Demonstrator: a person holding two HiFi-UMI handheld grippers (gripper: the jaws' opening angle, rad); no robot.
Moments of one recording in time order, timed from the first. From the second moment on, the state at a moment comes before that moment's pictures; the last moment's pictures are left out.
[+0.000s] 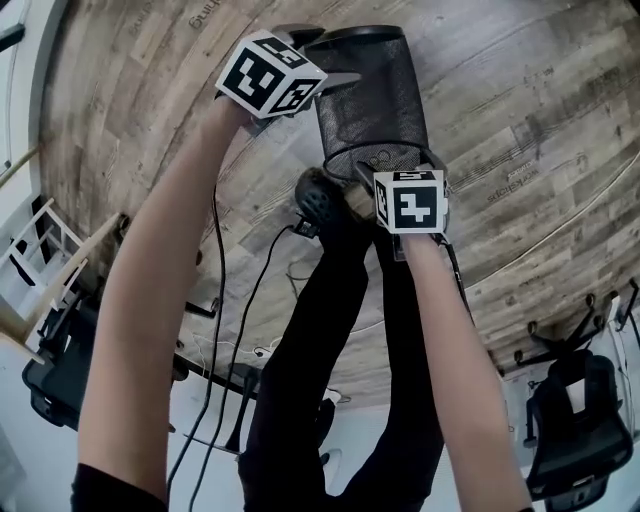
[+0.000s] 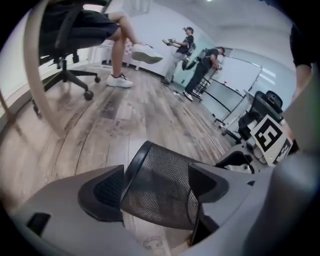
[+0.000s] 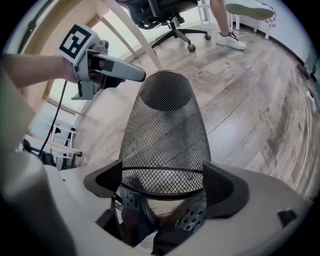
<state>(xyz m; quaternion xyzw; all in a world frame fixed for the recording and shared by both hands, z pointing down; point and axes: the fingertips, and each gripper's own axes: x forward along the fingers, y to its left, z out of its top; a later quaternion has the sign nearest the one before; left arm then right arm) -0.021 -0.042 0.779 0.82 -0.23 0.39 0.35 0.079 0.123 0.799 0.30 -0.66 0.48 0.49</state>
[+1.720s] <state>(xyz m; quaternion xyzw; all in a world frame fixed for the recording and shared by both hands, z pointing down) -0.015 0.054 0.659 0.83 -0.19 0.49 0.21 0.073 0.162 0.819 0.19 -0.78 0.32 0.51</state>
